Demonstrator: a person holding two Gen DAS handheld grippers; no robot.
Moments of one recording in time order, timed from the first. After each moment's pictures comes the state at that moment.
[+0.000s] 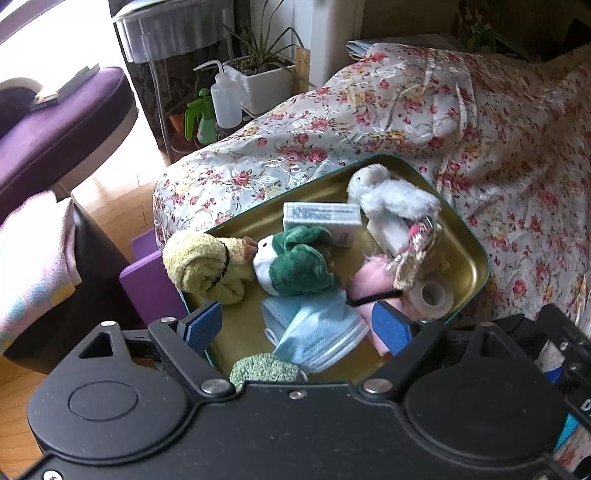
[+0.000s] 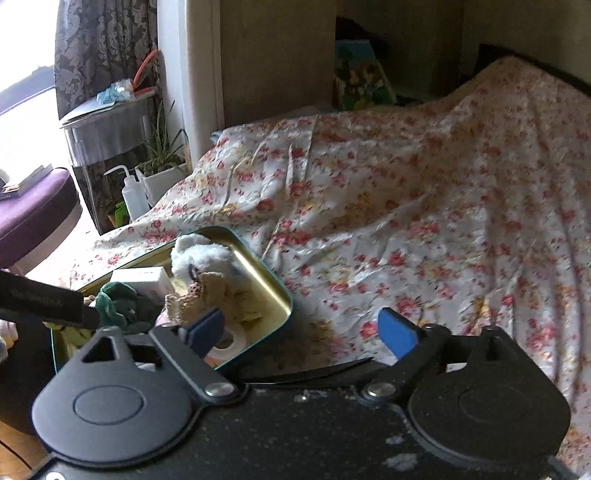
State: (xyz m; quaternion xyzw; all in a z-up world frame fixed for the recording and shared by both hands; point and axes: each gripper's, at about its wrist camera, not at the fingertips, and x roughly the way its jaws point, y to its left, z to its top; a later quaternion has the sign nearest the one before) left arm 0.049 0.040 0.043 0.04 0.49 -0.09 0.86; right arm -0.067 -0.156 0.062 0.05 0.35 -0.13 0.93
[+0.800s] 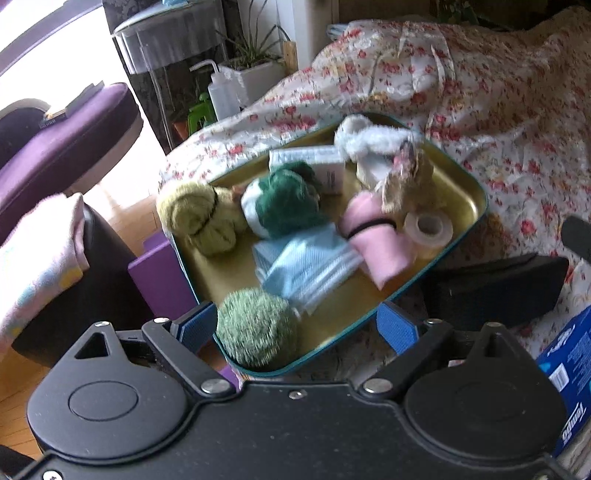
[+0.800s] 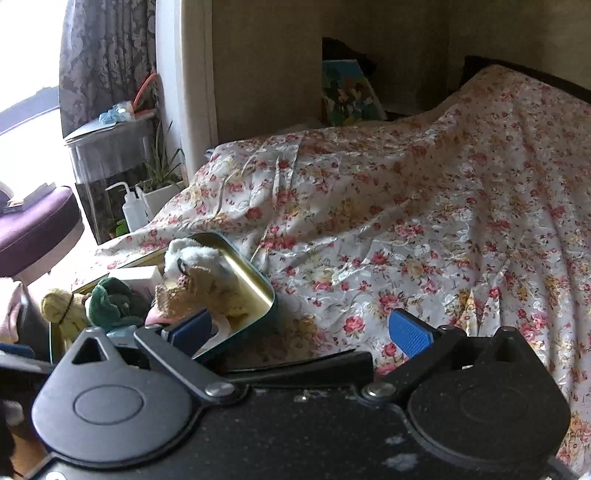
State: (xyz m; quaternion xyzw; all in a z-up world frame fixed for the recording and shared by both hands) left arm -0.012 0.025 0.004 0.08 0.47 -0.08 0.87; right arm -0.102 -0.167 0.047 0.06 0.32 -0.13 0.94
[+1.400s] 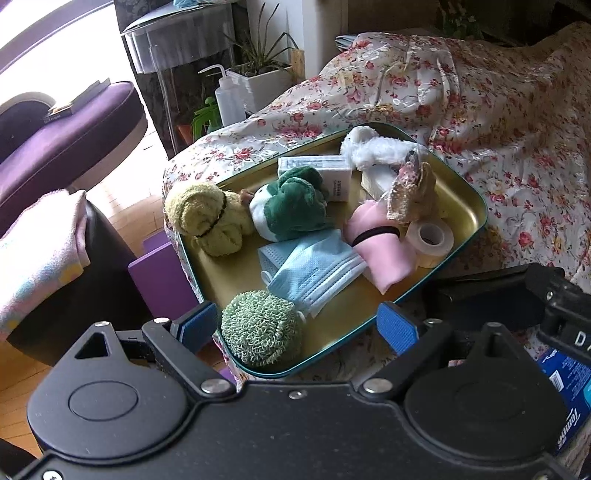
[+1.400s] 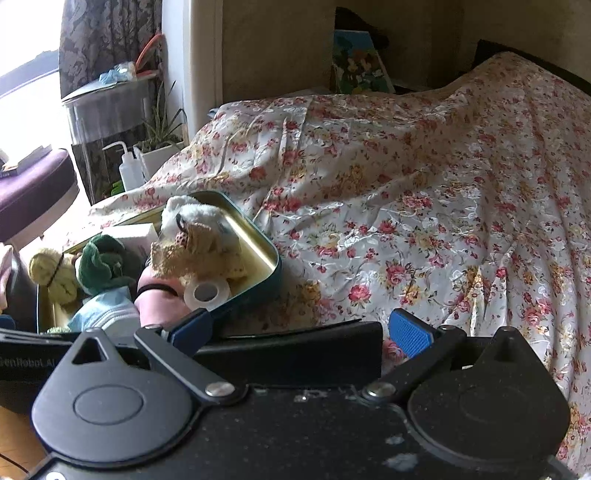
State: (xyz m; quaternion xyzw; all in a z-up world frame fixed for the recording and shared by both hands) left arm -0.013 0.035 0.010 0.06 0.46 -0.08 0.88; right arm -0.092 -0.154 0.025 0.04 0.37 -0.13 0.92
